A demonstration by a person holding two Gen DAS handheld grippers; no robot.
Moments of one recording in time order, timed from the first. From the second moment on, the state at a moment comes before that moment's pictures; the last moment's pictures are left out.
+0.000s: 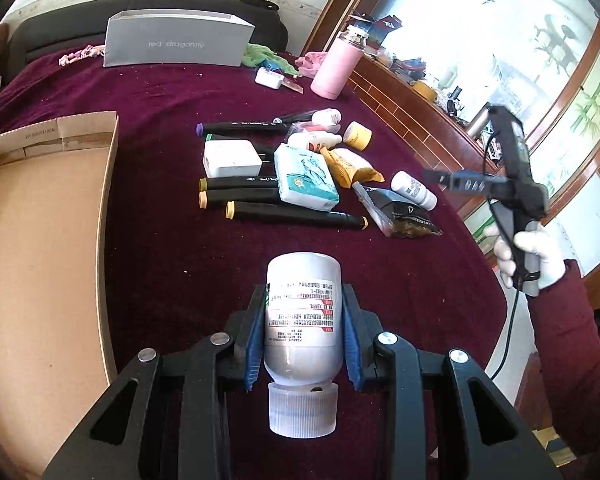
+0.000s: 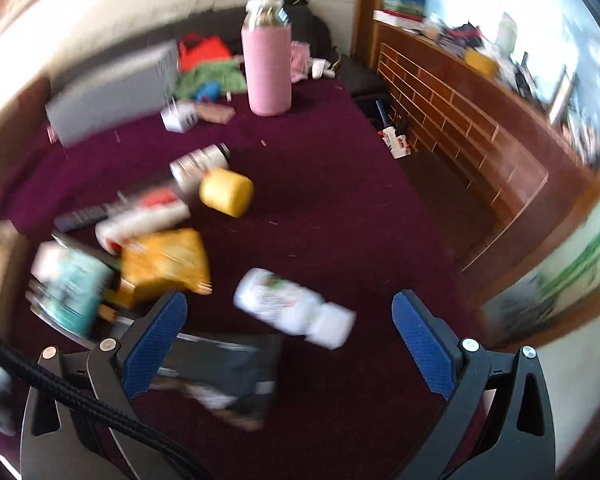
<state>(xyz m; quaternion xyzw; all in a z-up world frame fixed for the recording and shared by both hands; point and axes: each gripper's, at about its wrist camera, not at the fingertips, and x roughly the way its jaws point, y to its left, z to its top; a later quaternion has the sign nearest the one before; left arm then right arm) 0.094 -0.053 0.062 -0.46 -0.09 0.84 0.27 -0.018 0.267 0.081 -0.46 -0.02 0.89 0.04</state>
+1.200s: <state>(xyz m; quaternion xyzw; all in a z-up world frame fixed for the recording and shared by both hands) 0.111 -0.118 0.111 -0.42 -0.14 0.87 0.21 0.027 0.211 0.121 -0.47 0.10 0.86 -0.17</state>
